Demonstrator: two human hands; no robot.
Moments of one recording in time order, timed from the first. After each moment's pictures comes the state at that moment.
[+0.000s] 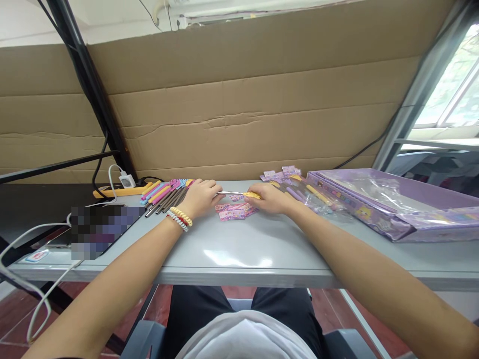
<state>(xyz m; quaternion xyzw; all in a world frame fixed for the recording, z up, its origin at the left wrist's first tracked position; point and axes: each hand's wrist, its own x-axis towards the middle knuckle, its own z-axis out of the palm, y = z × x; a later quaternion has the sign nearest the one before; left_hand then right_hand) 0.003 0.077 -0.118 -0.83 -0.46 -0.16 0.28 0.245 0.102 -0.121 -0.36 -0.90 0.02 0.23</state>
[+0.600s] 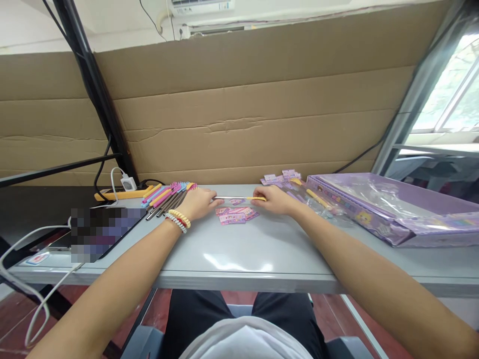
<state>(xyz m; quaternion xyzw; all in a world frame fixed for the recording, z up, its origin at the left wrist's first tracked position) -0.004 0.080 -0.121 -0.81 -0.54 -0.12 0.21 0.257 0.113 -0.123 -0.40 -0.88 0.04 0.23</state>
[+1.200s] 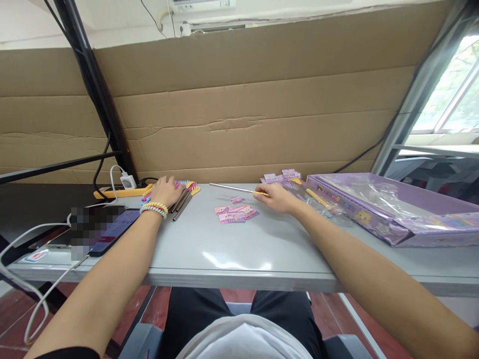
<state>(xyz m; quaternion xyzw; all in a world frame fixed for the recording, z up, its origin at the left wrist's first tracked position) -0.095 0.117 -0.124 -0.60 -0.75 -0.18 0.19 0.263 0.116 -0.124 -0.42 -0.87 0.05 0.25</state>
